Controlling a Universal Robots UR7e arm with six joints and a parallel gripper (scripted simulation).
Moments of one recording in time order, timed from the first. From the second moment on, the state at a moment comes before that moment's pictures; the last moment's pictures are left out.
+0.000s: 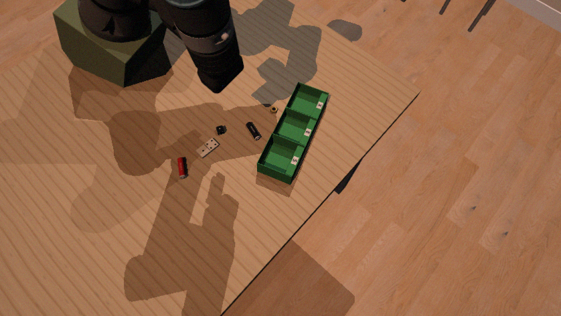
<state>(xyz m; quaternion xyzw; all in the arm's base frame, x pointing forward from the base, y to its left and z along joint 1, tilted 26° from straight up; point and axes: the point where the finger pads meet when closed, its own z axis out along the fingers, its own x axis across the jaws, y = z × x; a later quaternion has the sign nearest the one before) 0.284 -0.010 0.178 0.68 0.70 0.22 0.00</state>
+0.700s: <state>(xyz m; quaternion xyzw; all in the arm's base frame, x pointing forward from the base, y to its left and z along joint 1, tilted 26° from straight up) 0.303 -0.027 0.200 0.70 0.68 0.20 0.11</state>
